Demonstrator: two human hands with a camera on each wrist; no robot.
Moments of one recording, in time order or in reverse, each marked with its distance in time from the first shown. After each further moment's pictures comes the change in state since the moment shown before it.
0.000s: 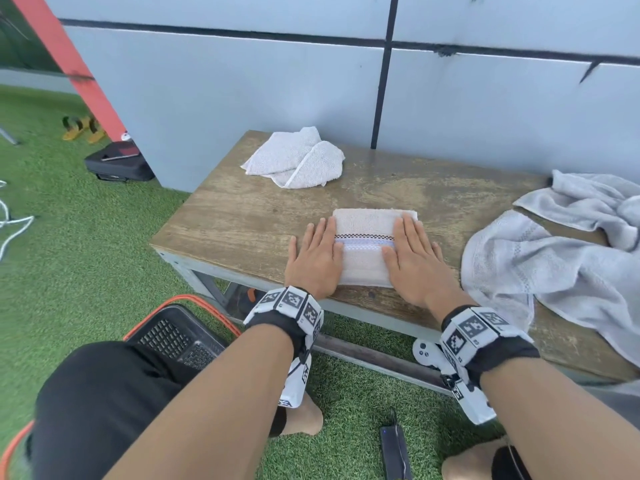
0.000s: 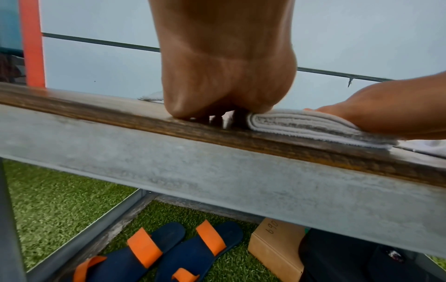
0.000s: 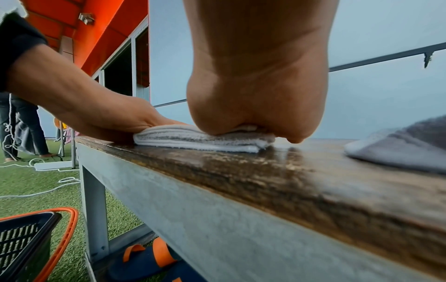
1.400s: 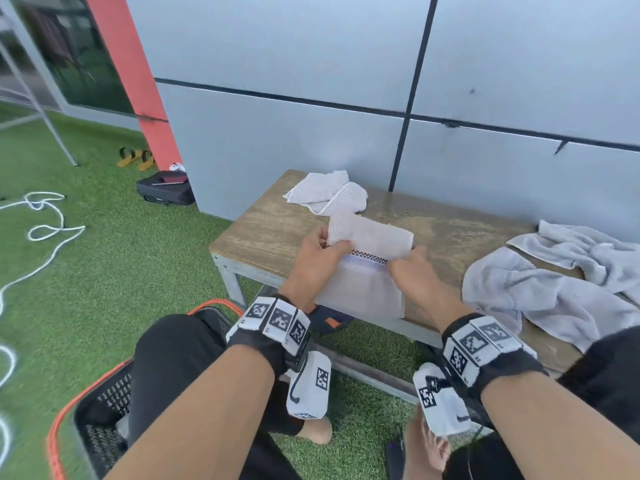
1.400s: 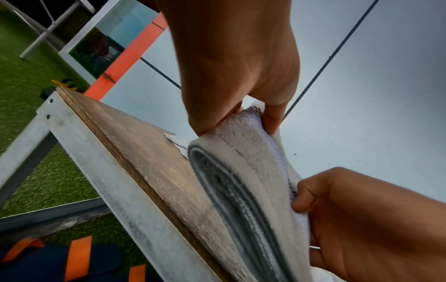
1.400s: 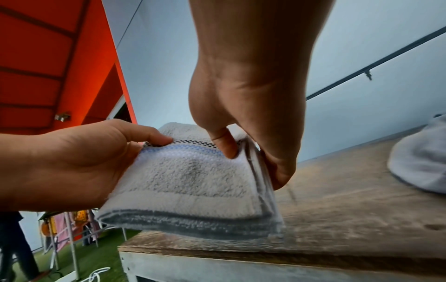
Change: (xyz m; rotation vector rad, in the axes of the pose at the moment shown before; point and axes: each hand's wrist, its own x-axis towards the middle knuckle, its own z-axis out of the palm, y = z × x) left_hand -0.107 0.016 -0.101 -1.087 0.242 -0.116; right_hand -0.068 -0.086 -0.051 0.839 0.088 0.213
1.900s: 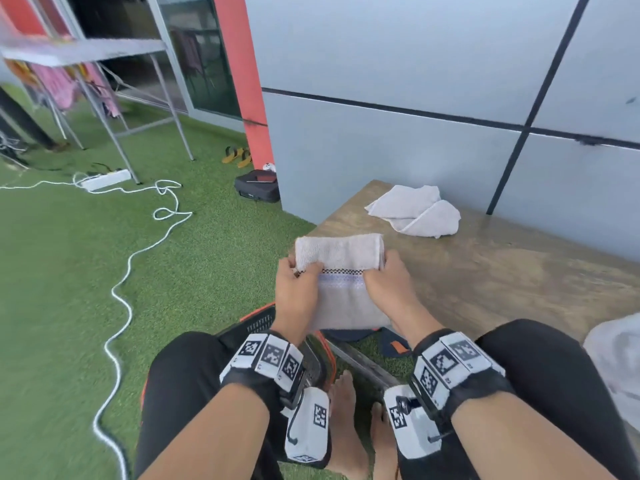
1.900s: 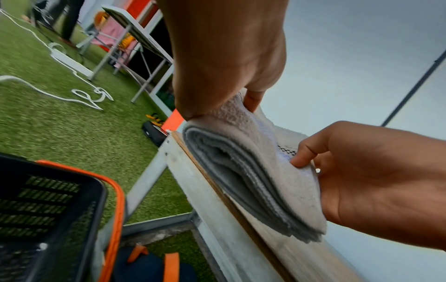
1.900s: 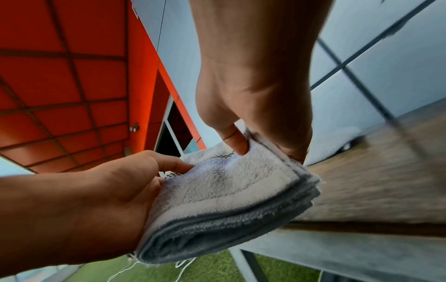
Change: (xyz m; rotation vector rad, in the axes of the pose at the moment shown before) left_hand -0.012 -0.026 -0.106 -0.068 0.569 -0.070; right_hand -0.002 -0.067 0.128 0.046 -0.233 -0.222
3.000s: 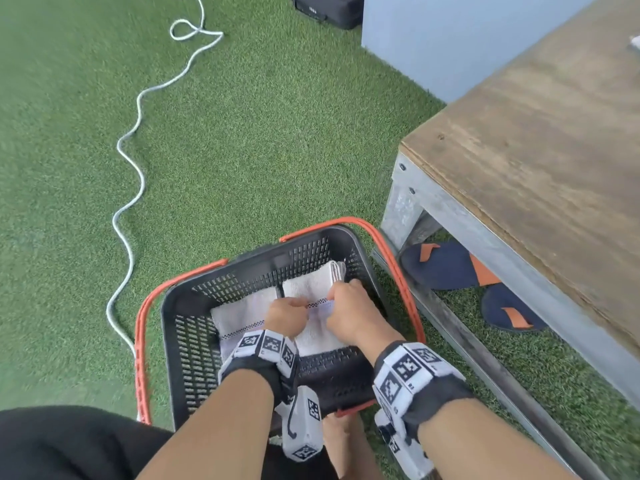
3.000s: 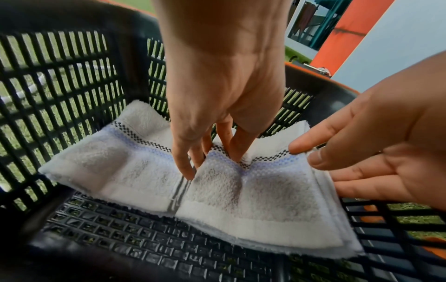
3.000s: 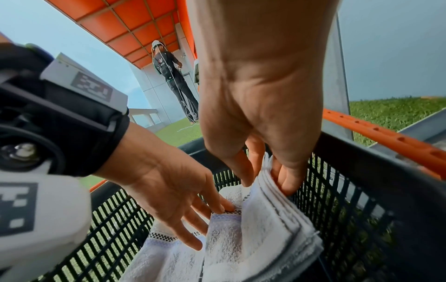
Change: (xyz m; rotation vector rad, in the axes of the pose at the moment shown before) left_hand 0.162 -0.307 -0.121 0.604 -0.046 -0.798; right_hand 0.096 0.176 0.282 -0.732 -0.824 0.098
